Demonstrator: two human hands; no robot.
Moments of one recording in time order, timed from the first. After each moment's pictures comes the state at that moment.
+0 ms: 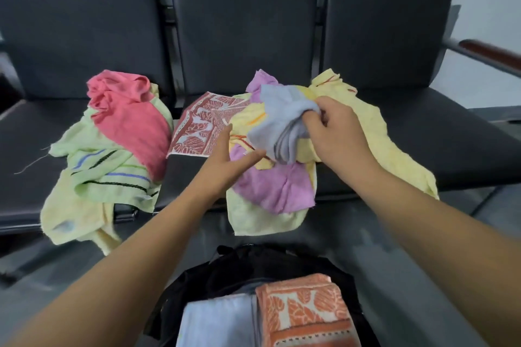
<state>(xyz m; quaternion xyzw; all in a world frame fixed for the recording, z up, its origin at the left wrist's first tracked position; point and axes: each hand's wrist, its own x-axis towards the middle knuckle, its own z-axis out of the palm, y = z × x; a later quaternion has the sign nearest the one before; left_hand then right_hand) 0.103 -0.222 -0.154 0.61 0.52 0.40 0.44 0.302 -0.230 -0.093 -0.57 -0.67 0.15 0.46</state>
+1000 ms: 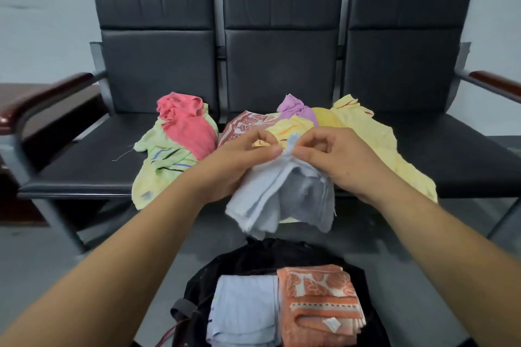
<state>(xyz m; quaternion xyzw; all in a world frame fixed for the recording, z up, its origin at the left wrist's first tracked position) 0.068 -0.360 -0.055 0.59 0.34 0.39 0.62 0.283 -0.366 -0.038 -0.44 -0.73 0.34 0.40</state>
